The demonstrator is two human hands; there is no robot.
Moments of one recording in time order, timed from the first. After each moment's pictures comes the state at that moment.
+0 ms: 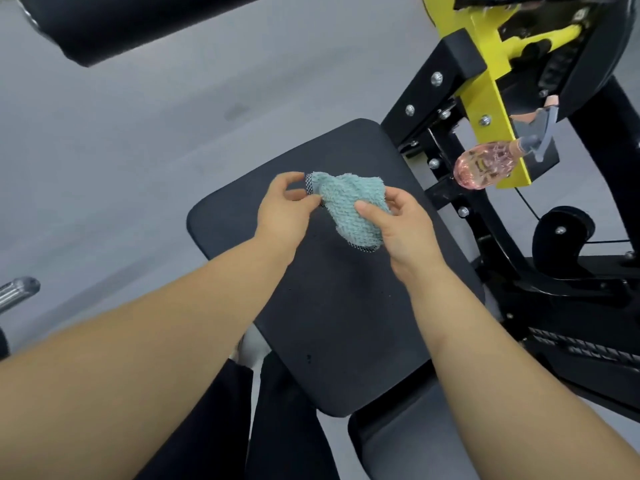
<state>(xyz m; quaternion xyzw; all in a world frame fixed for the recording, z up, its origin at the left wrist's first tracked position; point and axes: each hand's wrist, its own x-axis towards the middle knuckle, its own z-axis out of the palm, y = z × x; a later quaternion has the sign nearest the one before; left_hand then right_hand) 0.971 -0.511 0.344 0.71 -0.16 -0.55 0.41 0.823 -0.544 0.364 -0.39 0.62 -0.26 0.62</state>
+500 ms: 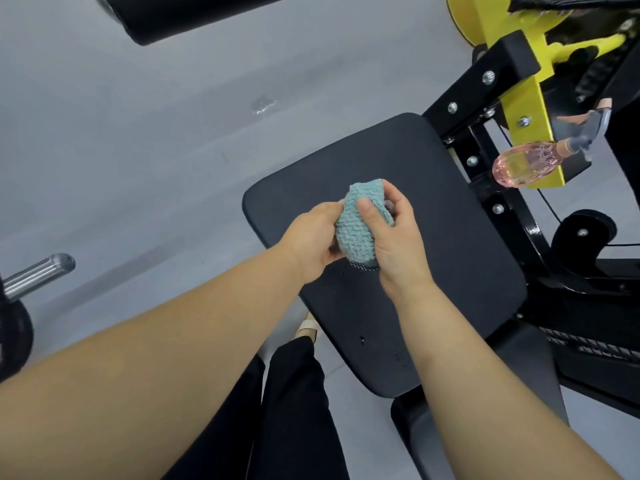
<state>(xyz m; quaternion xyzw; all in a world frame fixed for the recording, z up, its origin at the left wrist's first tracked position) 1.021 -0.449 0.346 0.54 -0.01 -0.74 0.40 0.911 -0.470 0.364 -0.36 0.61 -0.28 0.65</state>
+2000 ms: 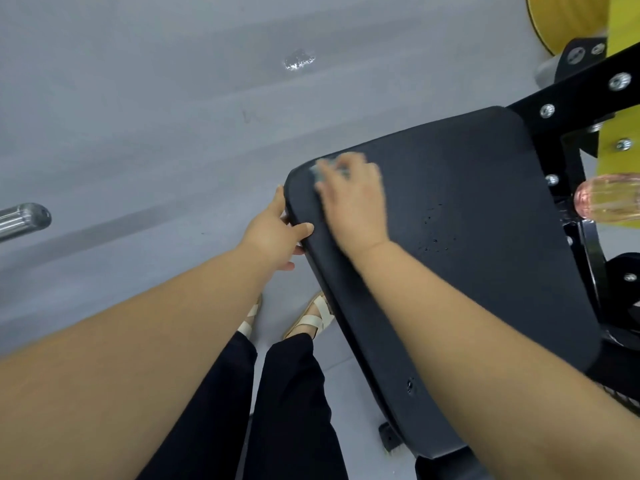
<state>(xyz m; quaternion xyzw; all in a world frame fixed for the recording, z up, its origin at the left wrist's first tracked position) 1.119 -0.413 0.234 0.70 -0.10 -0.65 0.27 1.020 -0.502 0.210 -0.90 0.41 -0.09 0.08</state>
